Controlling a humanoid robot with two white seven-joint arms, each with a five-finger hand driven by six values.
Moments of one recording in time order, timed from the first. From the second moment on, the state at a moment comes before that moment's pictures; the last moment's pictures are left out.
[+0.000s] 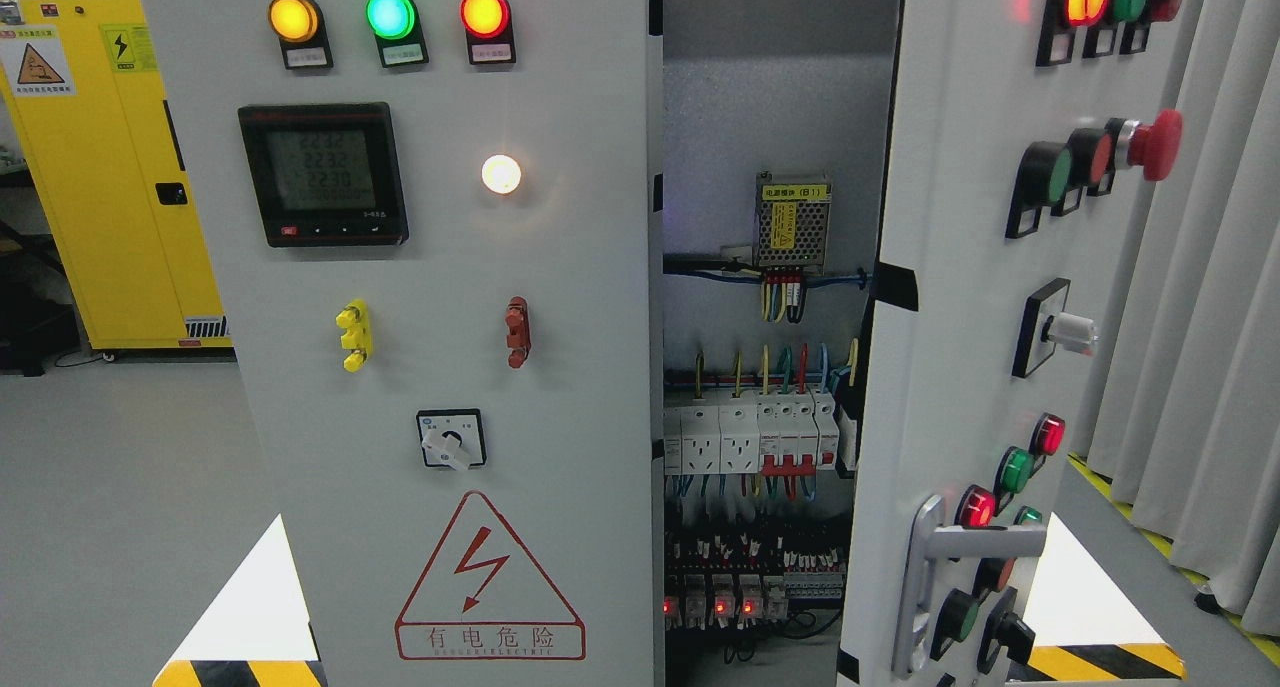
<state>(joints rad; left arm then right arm) 0.00 -0.01 -0.13 -0.03 0.20 -0.14 -0.06 0.05 0.00 0.09 -0.07 -0.15 0.06 0.04</state>
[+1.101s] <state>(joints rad) 0.28 0.15 -0.09 -0.82 0.43 -0.15 -0.52 0.06 0.00 0.09 -0.07 -0.15 0.06 0.04</state>
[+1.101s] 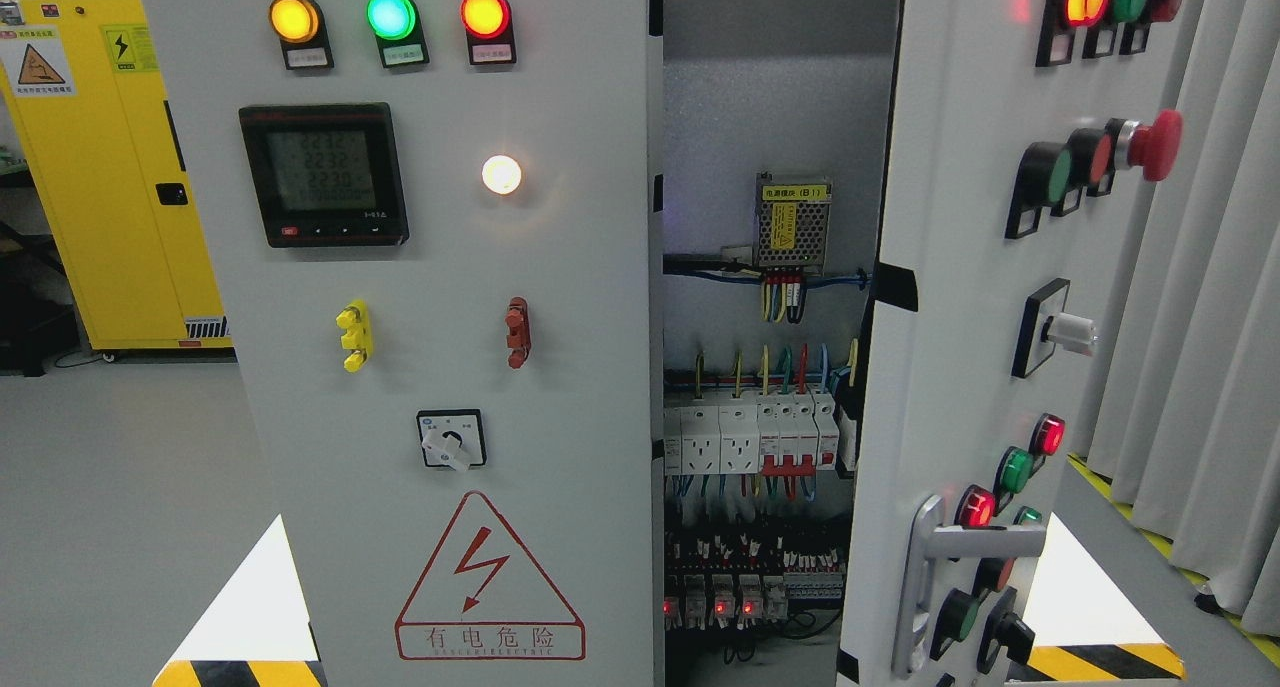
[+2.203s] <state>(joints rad) 0.34 0.60 -0.04 -1.71 0.76 -0.13 -0.75 0.07 0.00 0.09 -0.07 -0.15 0.06 0.04</state>
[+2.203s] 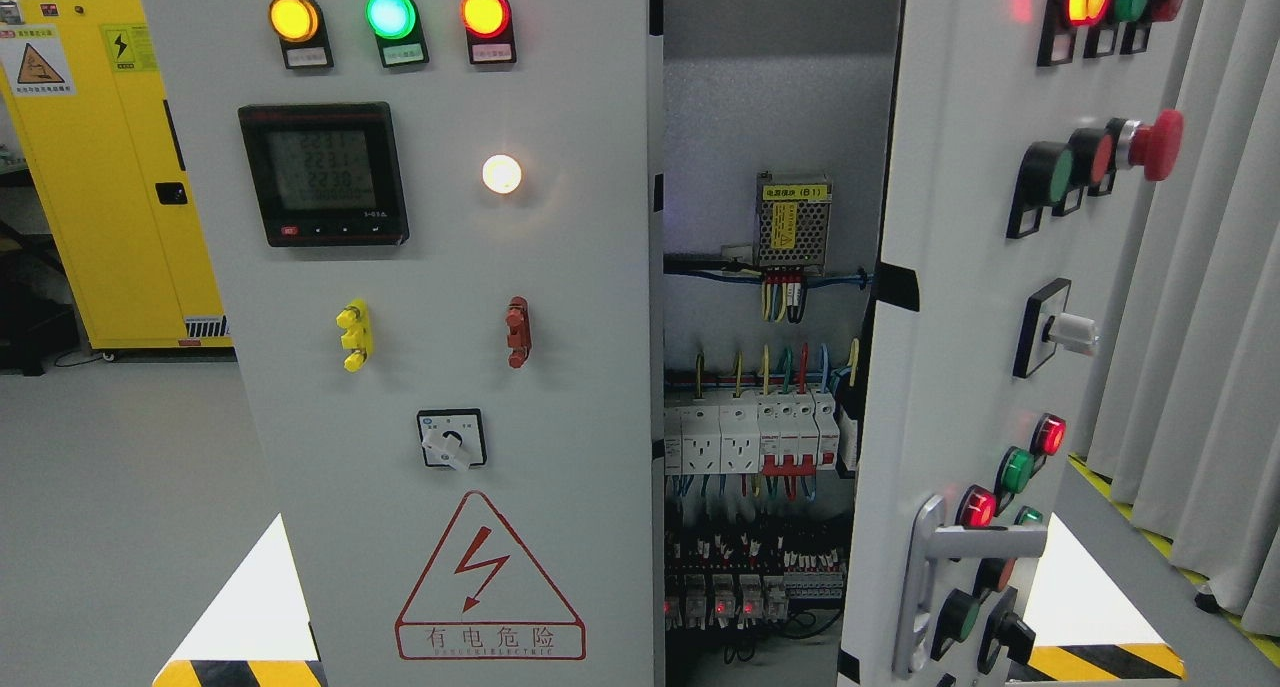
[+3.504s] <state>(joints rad) -0.47 0.72 -0.29 -1.88 1.01 0.13 -0.72 0.07 0.00 0.09 -0.07 -0.15 0.06 0.03</state>
